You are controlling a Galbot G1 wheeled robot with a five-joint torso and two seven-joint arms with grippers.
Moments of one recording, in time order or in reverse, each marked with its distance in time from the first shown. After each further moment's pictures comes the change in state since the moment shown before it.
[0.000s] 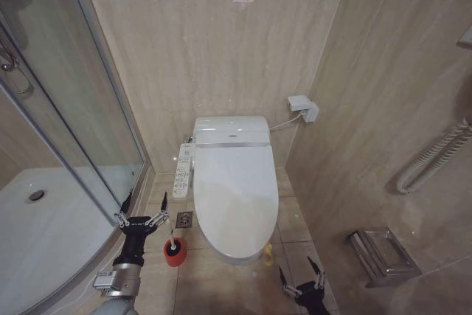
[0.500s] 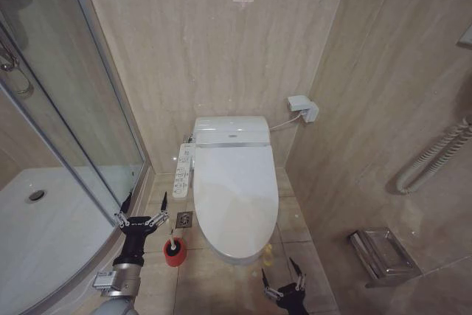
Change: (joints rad) left arm 0.000 0.000 0.000 0.000 0.000 0.000 0.000; right arm 0.077 0.083 -0.060 -0.069 -0.033 -0.007 0.001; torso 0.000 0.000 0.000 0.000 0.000
